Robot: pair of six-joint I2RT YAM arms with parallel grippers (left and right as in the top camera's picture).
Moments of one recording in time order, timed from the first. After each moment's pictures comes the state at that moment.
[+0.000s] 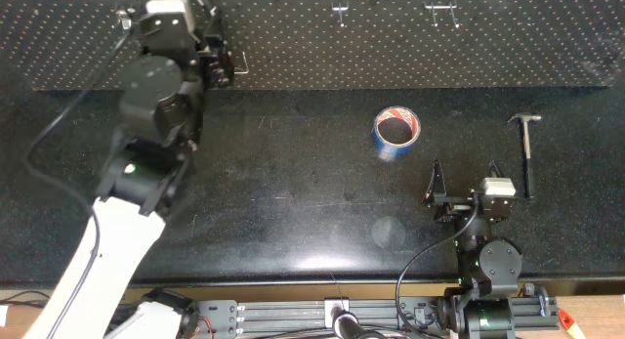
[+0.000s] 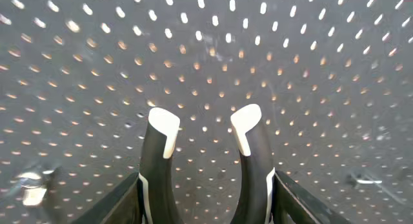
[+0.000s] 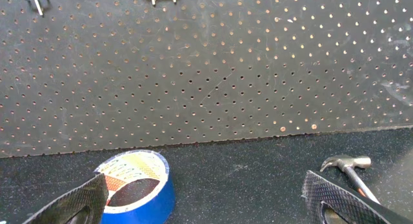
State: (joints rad) left arm -0.32 1.22 1.08 -0.02 -0.27 -0.18; right arm 0.00 0.01 0.01 -0.06 0.03 0.07
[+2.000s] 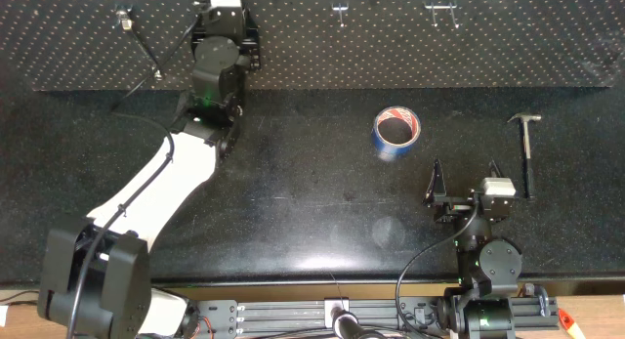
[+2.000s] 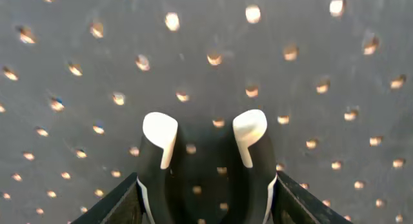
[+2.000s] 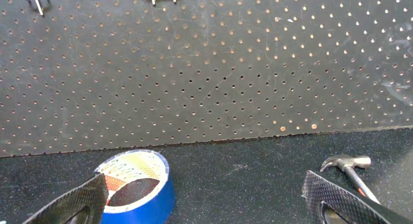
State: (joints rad) left arm -0.33 1.65 1.02 0.39 -0.36 -0.03; right arm 0.00 0.01 0.01 -0.06 0.03 0.07
